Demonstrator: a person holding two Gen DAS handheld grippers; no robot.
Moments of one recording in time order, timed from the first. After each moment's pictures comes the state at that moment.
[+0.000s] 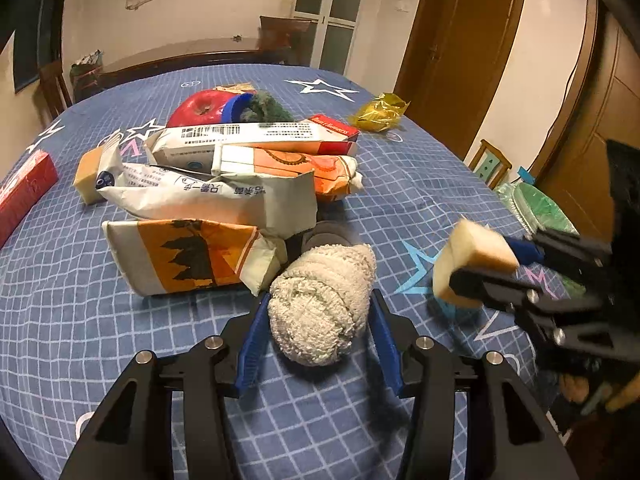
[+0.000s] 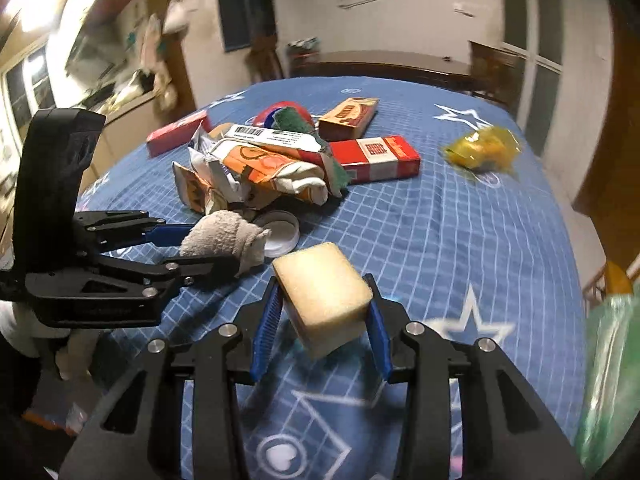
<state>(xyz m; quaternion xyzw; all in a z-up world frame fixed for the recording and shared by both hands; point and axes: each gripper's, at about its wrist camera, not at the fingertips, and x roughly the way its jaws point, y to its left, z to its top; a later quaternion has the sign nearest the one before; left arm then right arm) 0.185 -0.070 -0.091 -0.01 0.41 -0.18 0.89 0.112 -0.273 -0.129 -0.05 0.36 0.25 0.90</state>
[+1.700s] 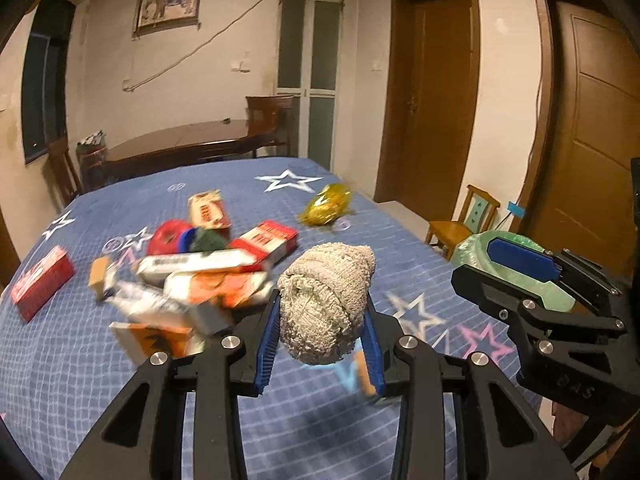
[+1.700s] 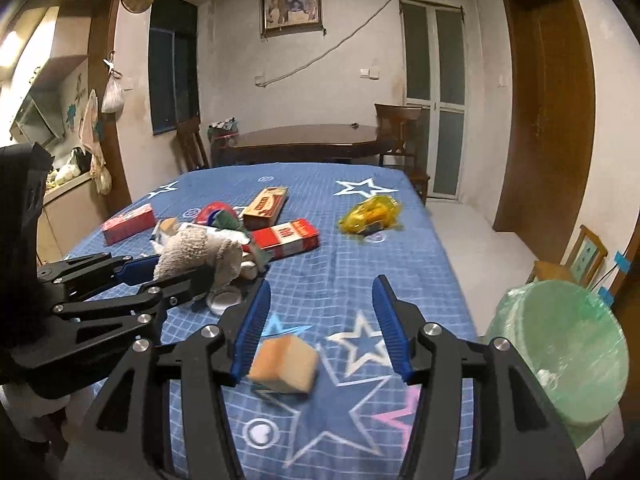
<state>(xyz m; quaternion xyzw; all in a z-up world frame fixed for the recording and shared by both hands) 0.132 -0.135 -0.017 0.03 0.27 -0.19 0.94 0.050 -0.319 -0.068 -0.01 0.22 0.09 0.97</state>
